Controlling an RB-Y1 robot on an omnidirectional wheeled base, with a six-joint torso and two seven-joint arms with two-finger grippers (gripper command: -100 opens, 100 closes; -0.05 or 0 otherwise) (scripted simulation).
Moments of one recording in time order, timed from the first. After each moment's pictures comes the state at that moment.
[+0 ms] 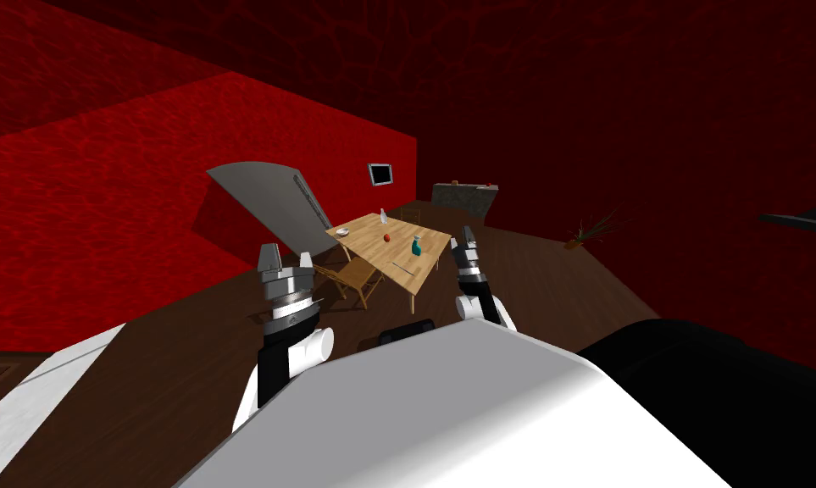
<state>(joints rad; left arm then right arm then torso) 0.47 0.02 0.03 -2.31 -0.01 -0.41 -0.05 0.50 0.03 -0.01 -2.24 0.11 -0.37 -0.07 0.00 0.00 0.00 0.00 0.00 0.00</state>
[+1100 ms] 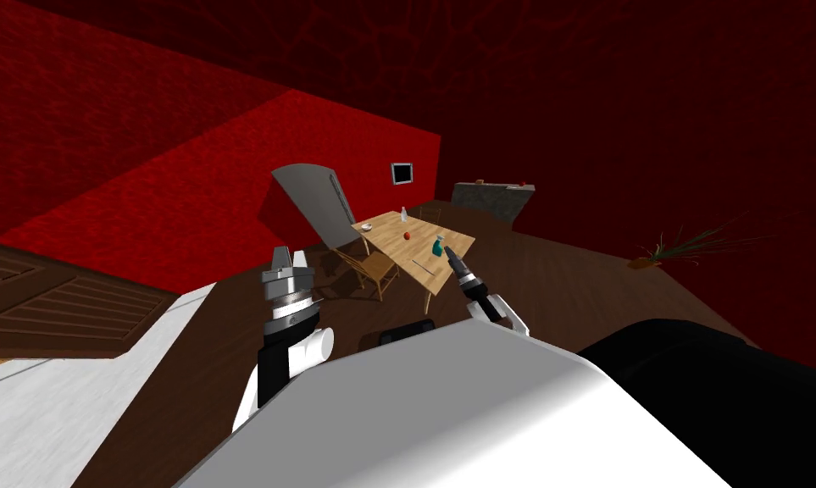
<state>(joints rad) 0.47 0.02 0.03 -2.31 -0.01 -0.41 -0.05 0.48 -0.26 -0.03 -2.00 0.34 -0.37 -0.09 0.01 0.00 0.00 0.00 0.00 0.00</state>
